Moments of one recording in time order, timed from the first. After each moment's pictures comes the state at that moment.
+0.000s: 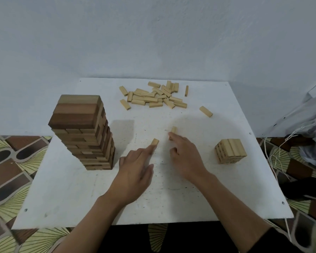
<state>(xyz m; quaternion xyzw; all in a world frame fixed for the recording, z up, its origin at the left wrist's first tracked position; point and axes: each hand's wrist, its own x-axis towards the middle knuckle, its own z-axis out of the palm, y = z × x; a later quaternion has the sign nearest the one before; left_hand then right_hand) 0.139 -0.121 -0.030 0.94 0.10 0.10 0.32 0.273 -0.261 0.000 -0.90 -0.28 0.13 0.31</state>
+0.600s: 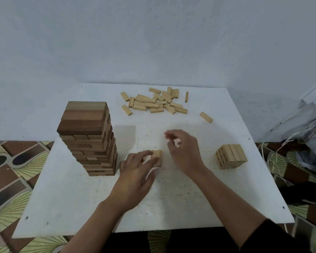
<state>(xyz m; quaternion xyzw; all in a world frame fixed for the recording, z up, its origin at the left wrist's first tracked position) 0.134 -0.114 -0.040 0.94 0.07 0.14 0.30 0.280 -0.240 0.014 -0.86 -0.26 0.06 0.44</state>
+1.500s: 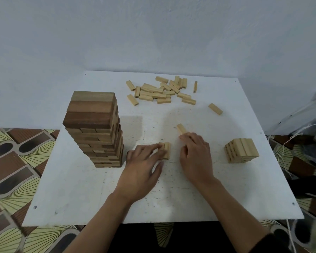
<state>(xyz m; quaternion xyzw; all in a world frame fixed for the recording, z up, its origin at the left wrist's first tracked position) 0.142 -0.109 -0.045 0.95 0.08 0.13 0.25 0.267 -0.255 -0.026 -0.92 -0.30 -0.06 0.26</state>
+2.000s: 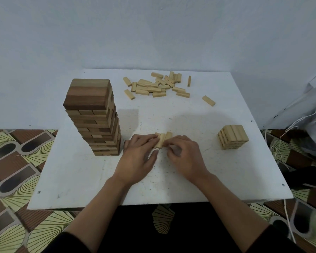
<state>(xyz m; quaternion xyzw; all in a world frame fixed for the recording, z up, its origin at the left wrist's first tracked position) 0.140 -0.110 -0.049 0.94 0.07 0.17 0.29 0.235 -0.271 -0.014 -0.84 -0.36 0.02 0.40</state>
